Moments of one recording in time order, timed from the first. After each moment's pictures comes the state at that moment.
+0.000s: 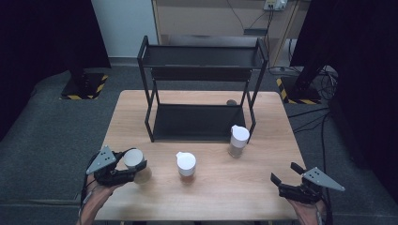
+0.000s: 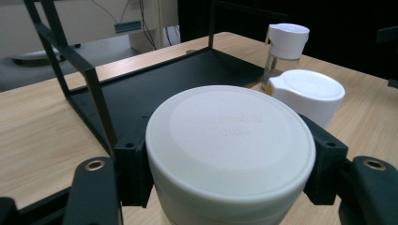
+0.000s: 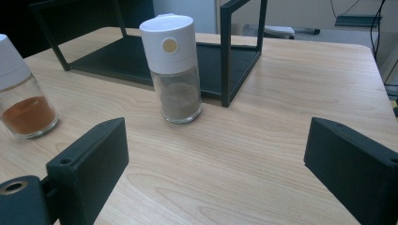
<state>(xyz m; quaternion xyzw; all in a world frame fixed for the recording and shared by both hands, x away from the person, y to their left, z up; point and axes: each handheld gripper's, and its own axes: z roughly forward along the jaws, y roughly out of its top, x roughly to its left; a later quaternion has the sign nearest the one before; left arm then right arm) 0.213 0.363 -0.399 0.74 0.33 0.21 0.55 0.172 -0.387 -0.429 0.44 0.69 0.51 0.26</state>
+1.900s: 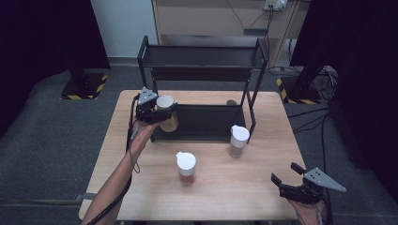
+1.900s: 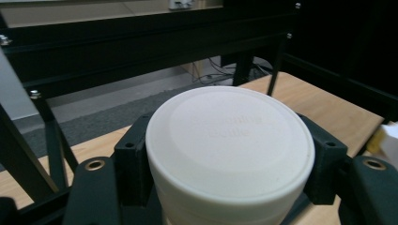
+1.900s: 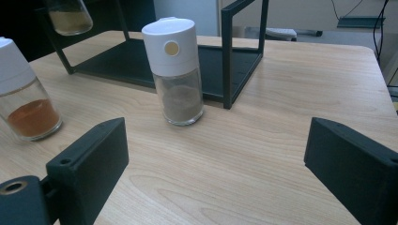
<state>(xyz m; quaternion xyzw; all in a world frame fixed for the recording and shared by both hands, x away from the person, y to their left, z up) 0.366 0.254 -0.346 0.71 0.40 0.27 0.52 0.171 -0.390 -0.431 0.44 0.69 0.52 0.26</state>
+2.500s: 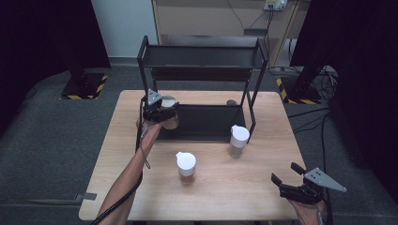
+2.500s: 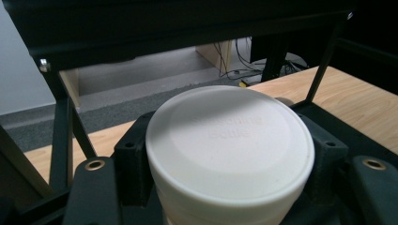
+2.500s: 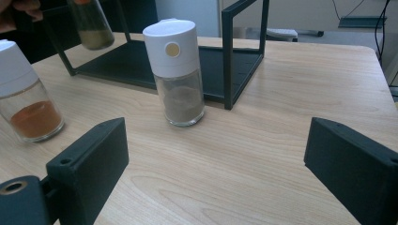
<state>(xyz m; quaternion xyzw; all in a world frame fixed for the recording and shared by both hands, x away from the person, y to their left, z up) 0.385 0.231 -0.380 0.69 0.44 0.30 0.49 0.171 -0.392 -0.432 0.44 0.68 0.52 0.26</state>
